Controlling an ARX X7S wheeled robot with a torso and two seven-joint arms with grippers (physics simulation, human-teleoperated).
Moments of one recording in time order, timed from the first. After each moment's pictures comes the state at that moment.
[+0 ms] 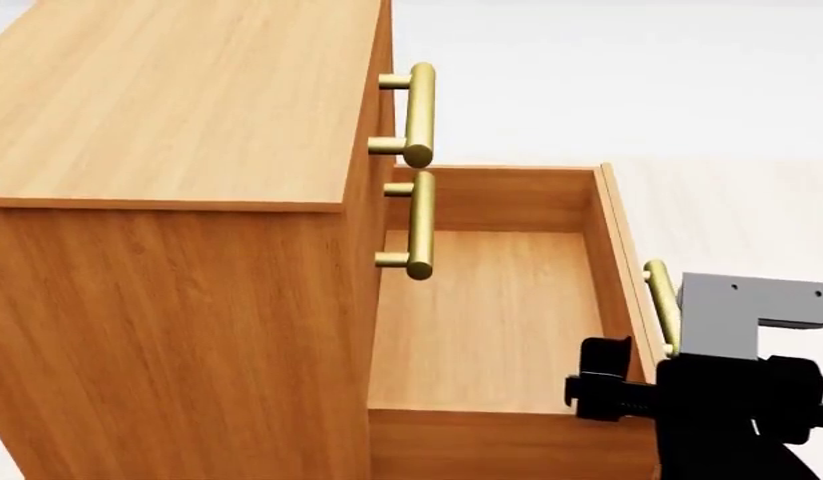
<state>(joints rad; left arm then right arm) 0.42 -0.36 0.26 0.34 -0.09 0.31 -0.38 0.64 0.31 -0.03 0.07 0.32 0.98 0.22</state>
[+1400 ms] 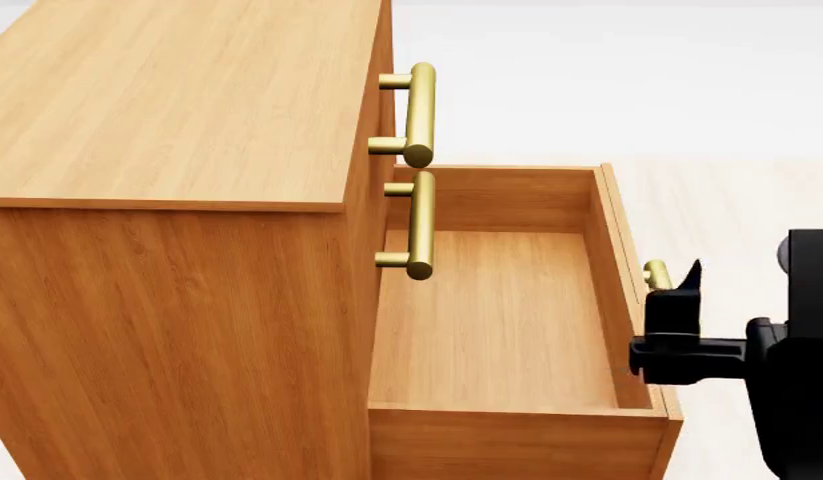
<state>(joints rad) 0.42 -0.37 0.28 0.33 -0.09 0.33 -0.40 0.57 0.47 0.09 -0.41 0.41 1.13 0.15</state>
